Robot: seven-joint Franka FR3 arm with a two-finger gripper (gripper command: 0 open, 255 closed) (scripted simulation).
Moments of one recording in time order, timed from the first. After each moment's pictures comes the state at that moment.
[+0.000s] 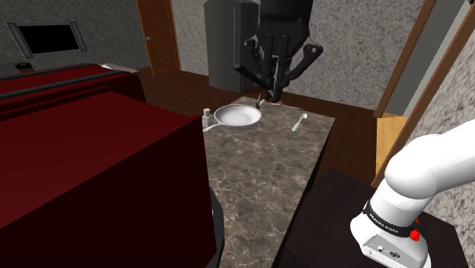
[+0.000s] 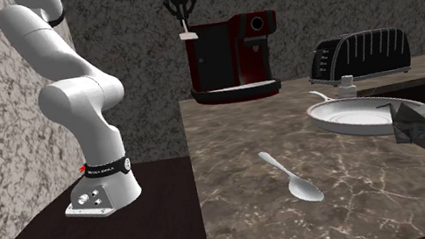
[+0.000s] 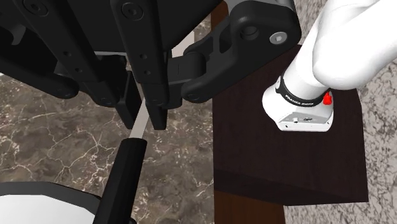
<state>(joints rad) -0.20 -0.57 0.67 -1.79 0.42 1.35 1.87</state>
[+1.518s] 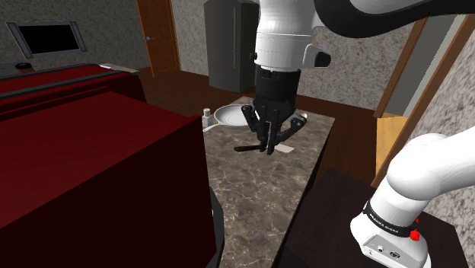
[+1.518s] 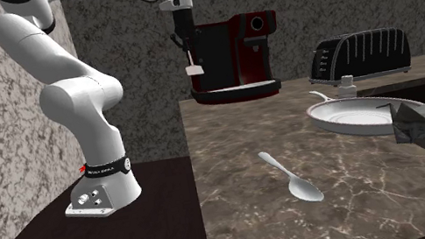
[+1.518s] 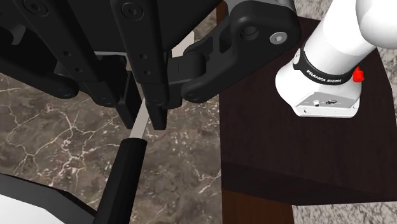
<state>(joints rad) -0.15 -0.69 0.72 -2.17 0.50 1.62 1.80</state>
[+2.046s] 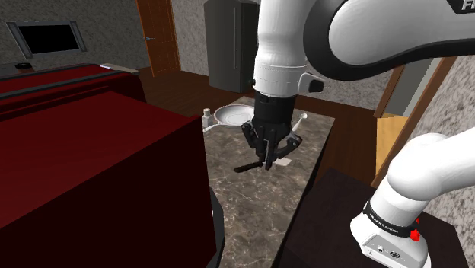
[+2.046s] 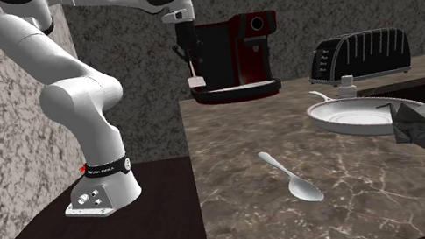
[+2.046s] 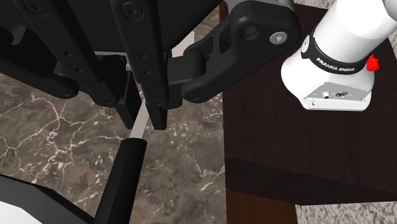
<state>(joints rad) -0.14 -0.70 0.75 -2.28 0.53 1.72 1.78</state>
